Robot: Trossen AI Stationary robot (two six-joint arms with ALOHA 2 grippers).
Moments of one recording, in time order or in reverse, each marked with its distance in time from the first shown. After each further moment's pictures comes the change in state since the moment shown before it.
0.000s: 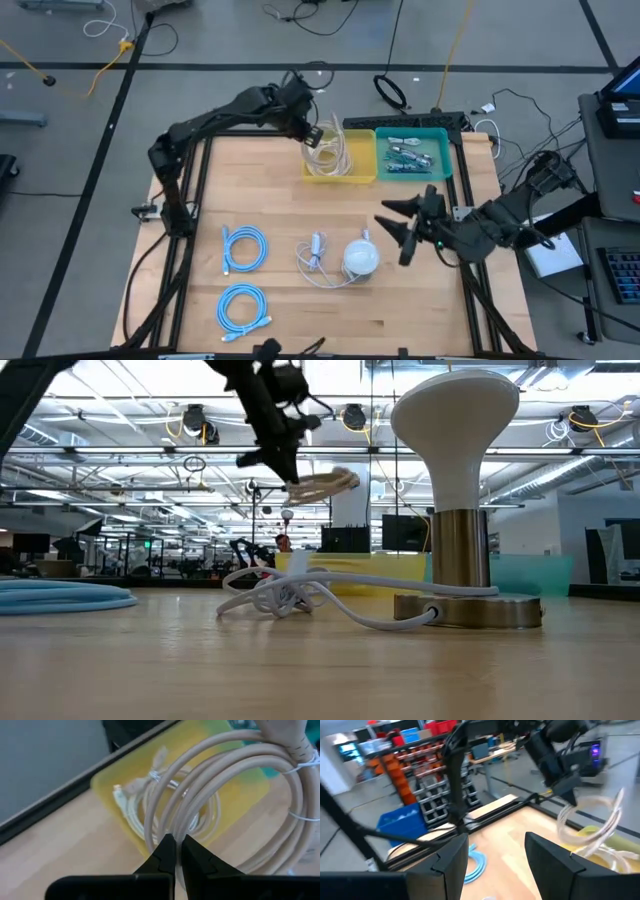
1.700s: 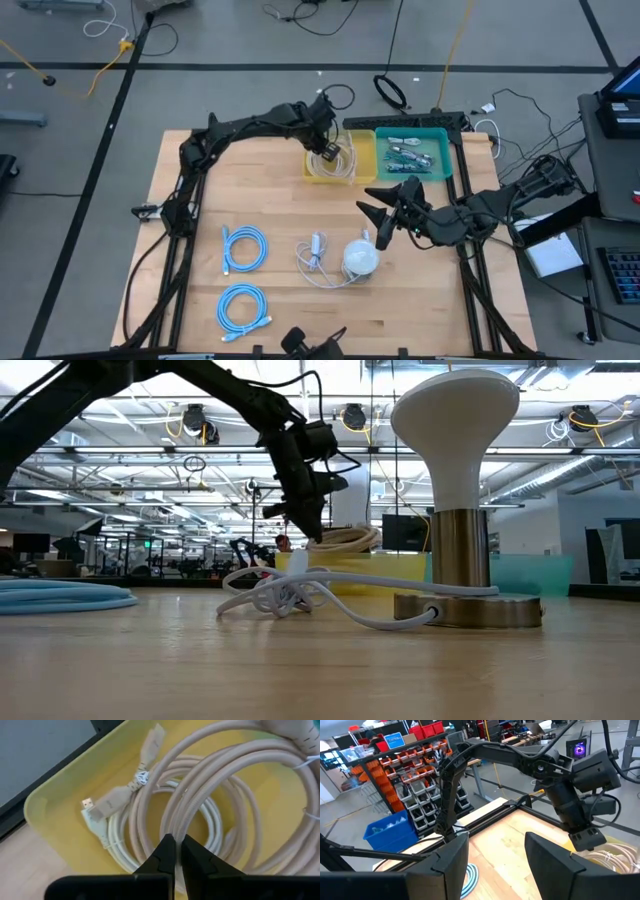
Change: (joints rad) left arm -0.014 0.262 0.000 0.172 0.008 0.086; right arm -0.176 0.065 0.000 0.111 -0.109 -0.034
